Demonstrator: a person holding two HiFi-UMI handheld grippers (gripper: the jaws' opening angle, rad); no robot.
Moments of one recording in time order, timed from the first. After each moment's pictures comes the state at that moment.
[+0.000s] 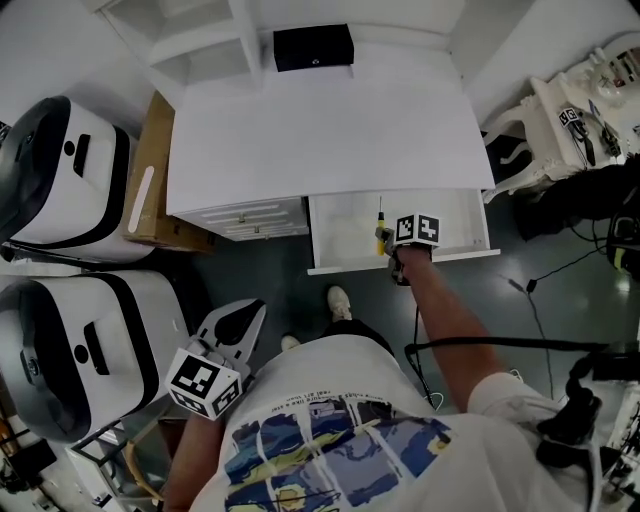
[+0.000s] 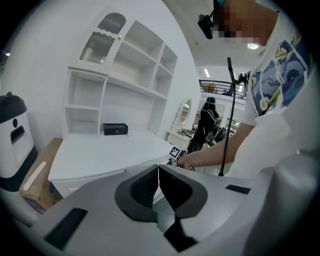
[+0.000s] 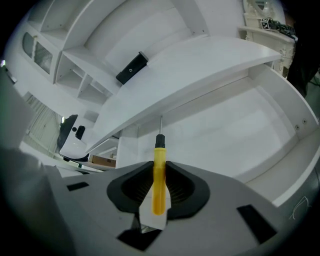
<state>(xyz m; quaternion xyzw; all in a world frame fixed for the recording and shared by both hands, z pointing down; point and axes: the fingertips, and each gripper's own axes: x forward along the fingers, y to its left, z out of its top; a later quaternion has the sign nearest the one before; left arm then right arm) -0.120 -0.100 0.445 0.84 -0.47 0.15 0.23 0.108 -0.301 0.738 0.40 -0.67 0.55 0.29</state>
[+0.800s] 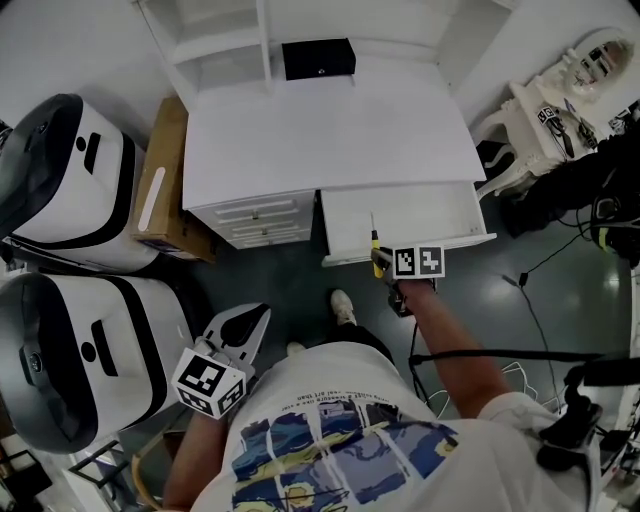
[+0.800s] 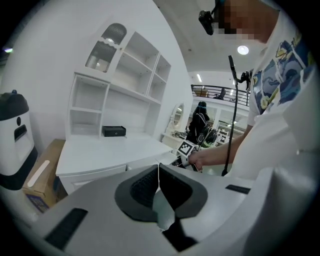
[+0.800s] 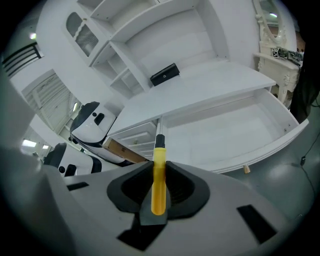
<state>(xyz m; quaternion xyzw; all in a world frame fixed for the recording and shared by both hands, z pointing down) -0.168 -0.035 0.444 0.86 -0.44 0.13 0.21 0.054 -0.192 0.649 0.39 -0.74 0.46 0.29</state>
